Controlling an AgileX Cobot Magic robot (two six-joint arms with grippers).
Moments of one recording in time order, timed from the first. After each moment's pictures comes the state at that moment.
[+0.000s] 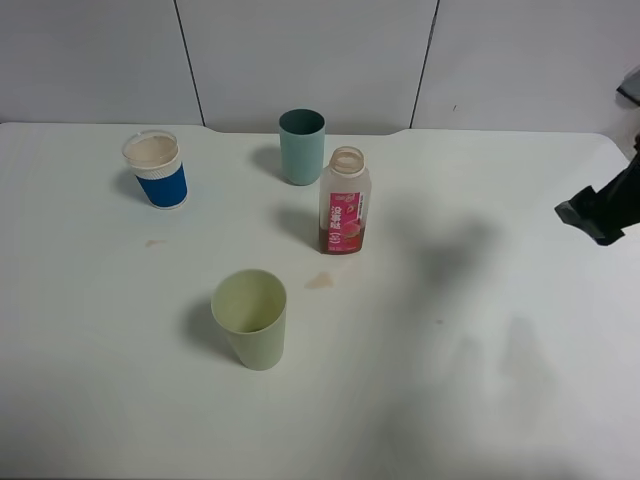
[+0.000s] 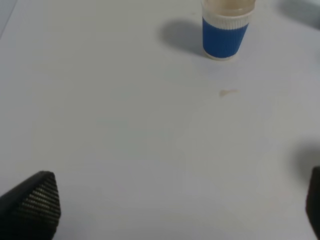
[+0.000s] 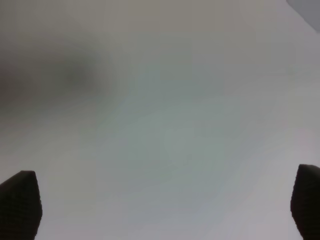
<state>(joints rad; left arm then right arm) -0.01 -0.01 -0.51 0.02 1.06 -0.02 0.01 1.13 -0.59 -0.14 0.32 -0.53</state>
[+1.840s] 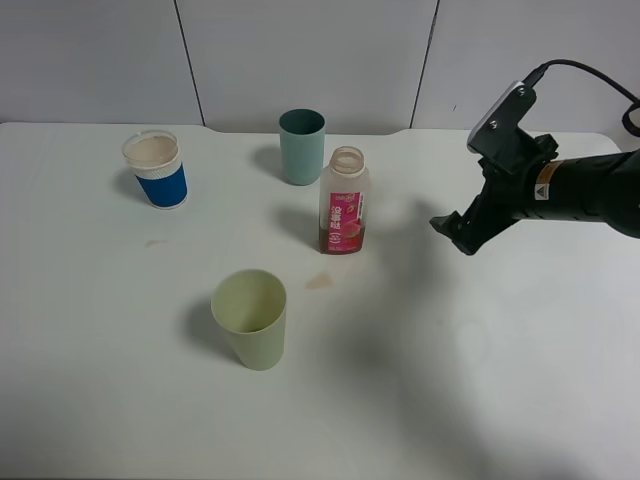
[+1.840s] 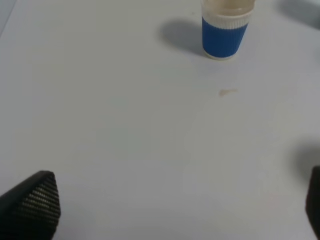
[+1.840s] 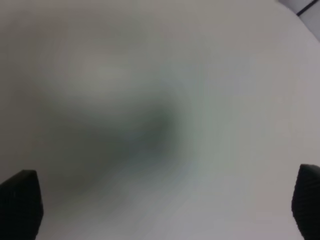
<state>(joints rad) -0.01 -0.01 -0.51 0.02 1.06 -0.02 0.20 1.65 -0.59 -0.45 -0.32 -0.30</state>
